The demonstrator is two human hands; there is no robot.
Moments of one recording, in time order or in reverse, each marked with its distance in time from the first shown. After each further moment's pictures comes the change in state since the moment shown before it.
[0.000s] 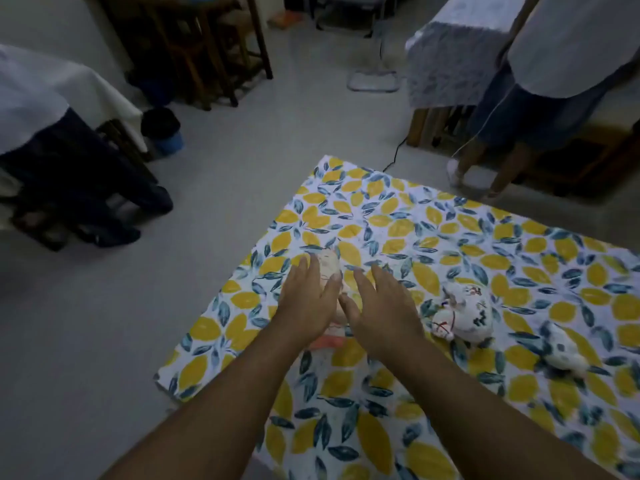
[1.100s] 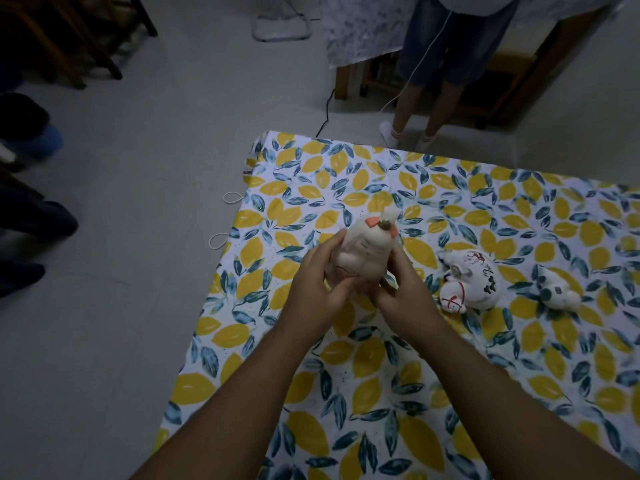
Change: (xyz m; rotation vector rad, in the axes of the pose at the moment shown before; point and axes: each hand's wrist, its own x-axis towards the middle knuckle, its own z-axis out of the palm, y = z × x) left_hand 0.058 -0.012 -0.012 -0.476 -0.199 0.407; right_hand 0.032 0.012 0.020 0.975 0.269 0.134
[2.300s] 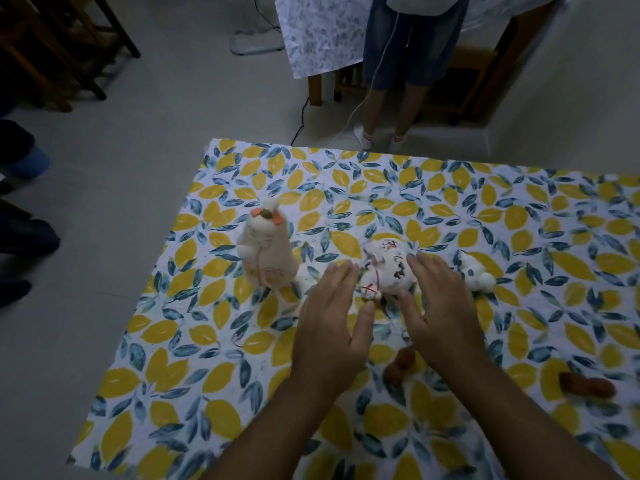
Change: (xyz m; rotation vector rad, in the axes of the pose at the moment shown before) left_hand -0.066 0.076 0.162 0.414 0.071 0.190; right_hand -0.087 0.039 -0.168 -0.750 0.238 -0.024
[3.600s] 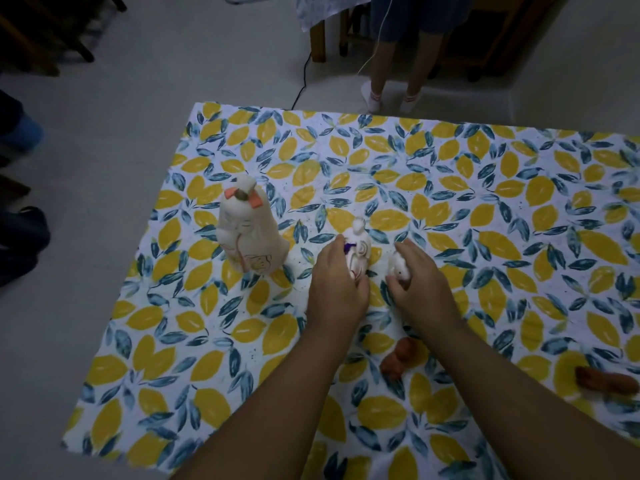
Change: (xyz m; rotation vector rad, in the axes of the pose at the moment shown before) left_hand 0.052 -0.036 0.064 0.063 -0.074 -0.345; right_hand 0.041 0.034 0.063 0.192 -0.147 0.119
